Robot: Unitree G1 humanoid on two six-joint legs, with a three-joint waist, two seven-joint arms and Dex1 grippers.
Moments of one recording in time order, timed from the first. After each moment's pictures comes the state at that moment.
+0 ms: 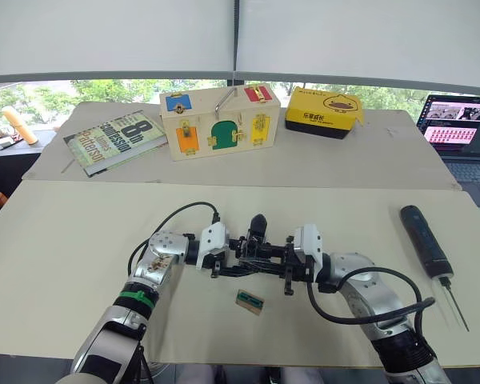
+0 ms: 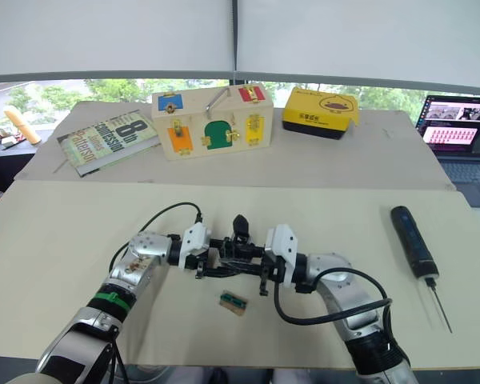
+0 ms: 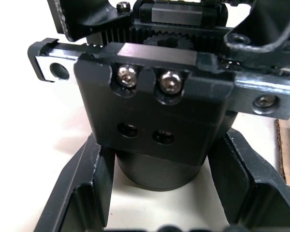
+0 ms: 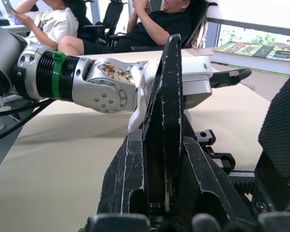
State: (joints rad) left arm -0.54 0.35 -0.26 0.51 -0.15 -0.17 -1.32; right arm -0.23 -0.40 0.23 -0.19 0.38 0.13 1.00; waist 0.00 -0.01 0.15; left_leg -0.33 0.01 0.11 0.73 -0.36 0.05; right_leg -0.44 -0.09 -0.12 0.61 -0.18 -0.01
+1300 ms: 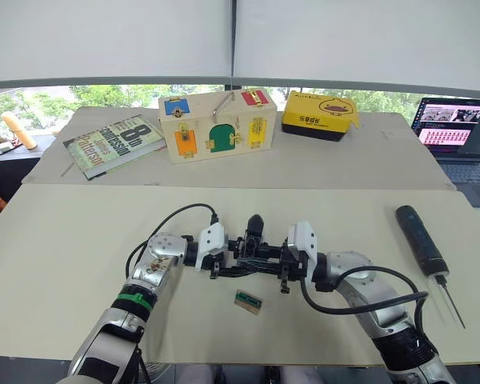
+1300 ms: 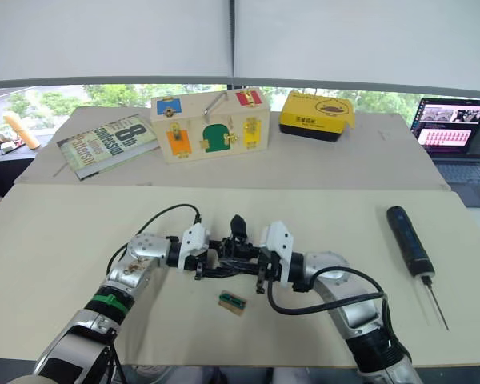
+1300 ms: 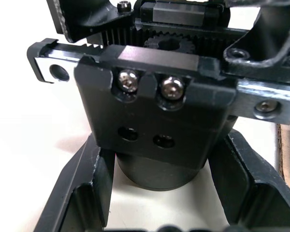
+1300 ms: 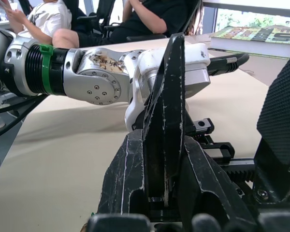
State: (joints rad) left arm -0.52 0.36 -0.26 0.49 -0.15 -0.13 -1.29; right arm -0.27 -0.44 0.27 -0.20 0.39 0.28 0.96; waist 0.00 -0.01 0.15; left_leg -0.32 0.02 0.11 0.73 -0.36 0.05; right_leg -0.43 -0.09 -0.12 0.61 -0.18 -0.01
